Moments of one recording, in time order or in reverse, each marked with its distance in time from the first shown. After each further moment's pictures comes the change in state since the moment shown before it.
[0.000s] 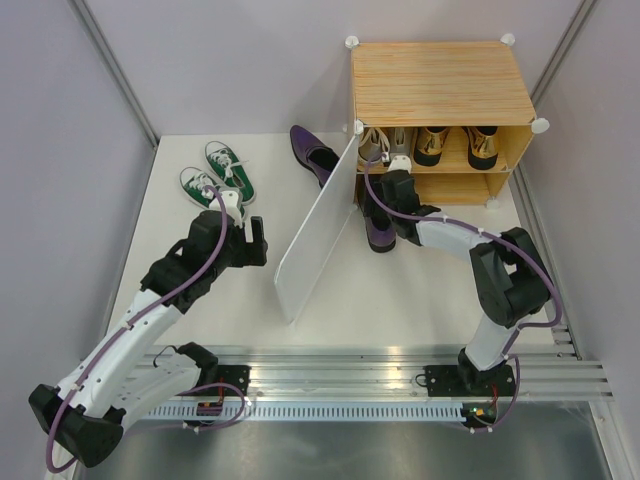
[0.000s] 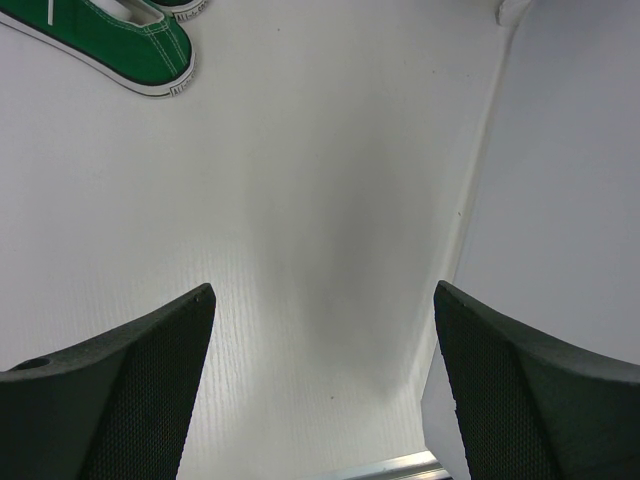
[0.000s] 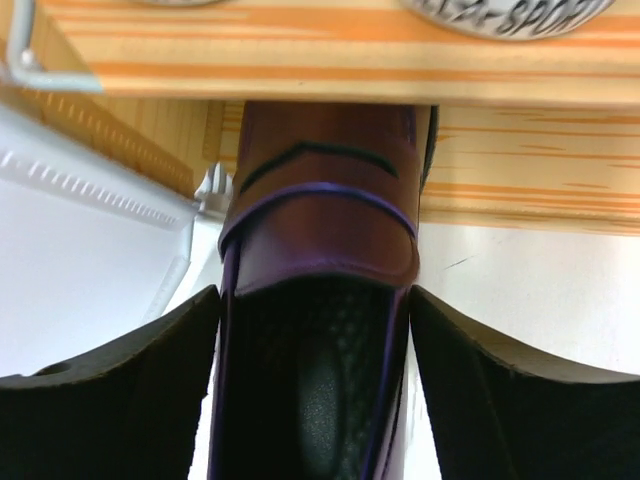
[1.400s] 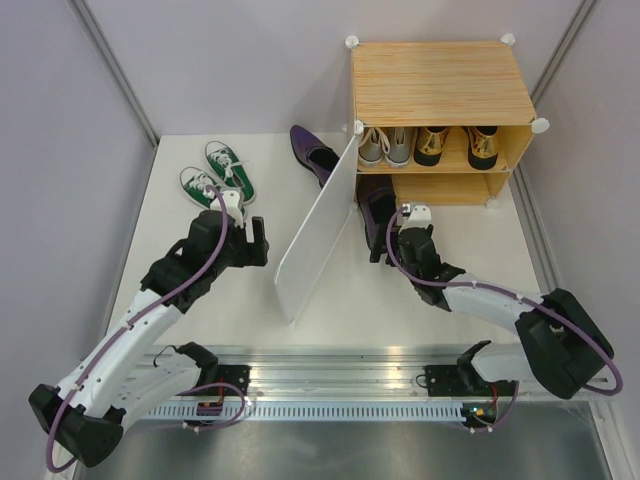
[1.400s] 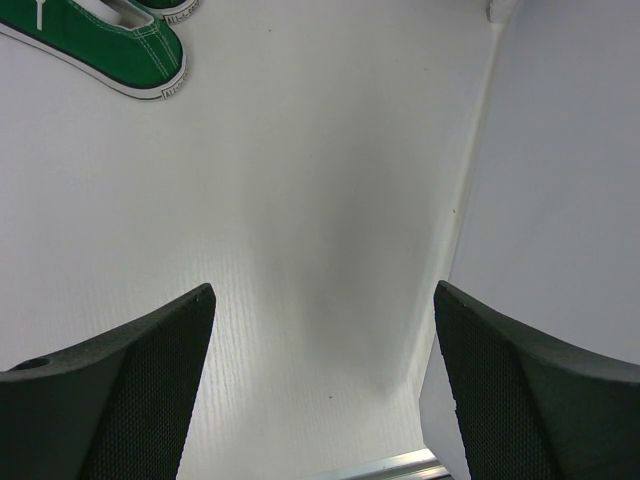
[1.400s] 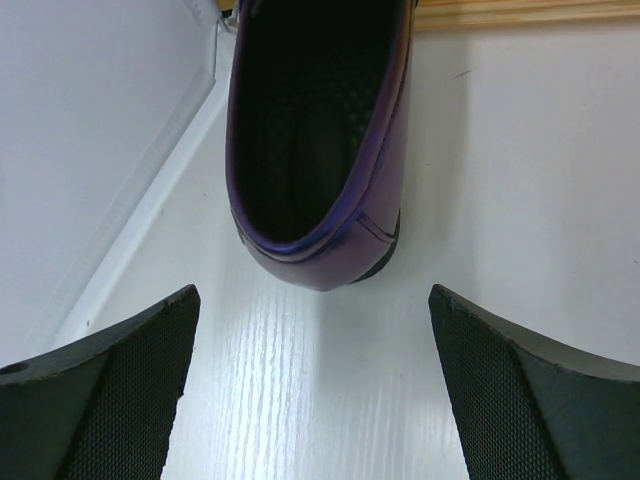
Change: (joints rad) left arm 0.000 0.000 0.000 0.005 0.018 0.011; right arm 0.143 -0.470 -0.551 0.171 0.076 0.135
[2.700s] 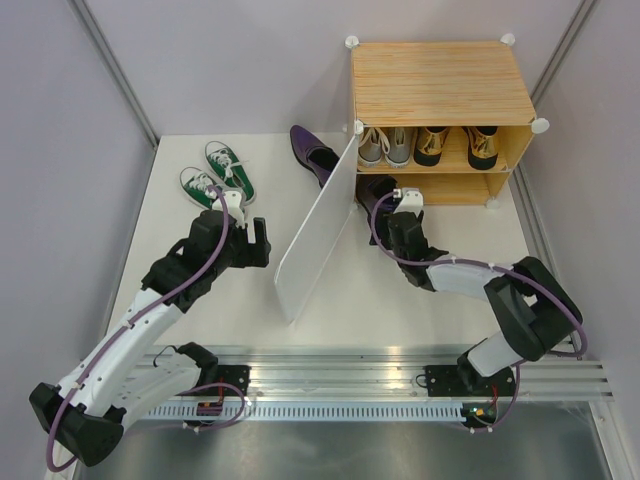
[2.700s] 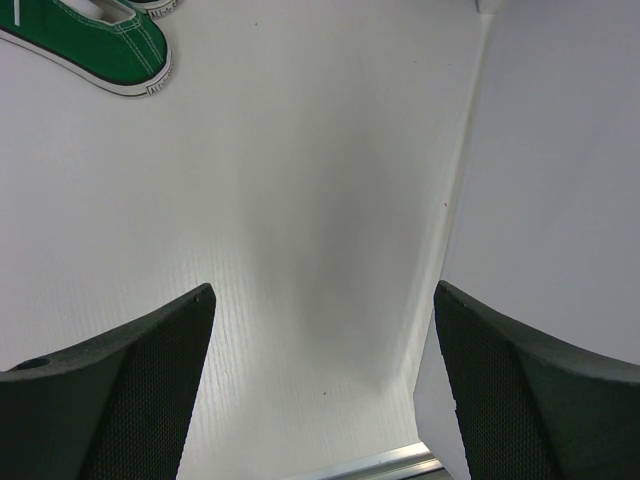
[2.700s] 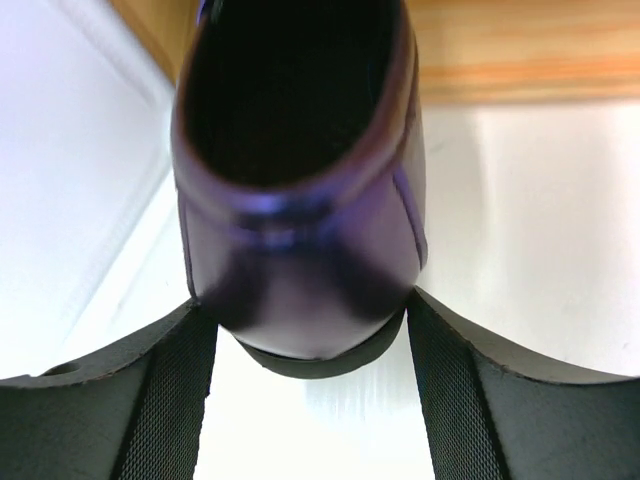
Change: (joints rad) left arm 0.000 0.006 0.000 0.000 0.026 0.000; right arm -0.033 0.259 0.126 0.134 0.085 -0.057
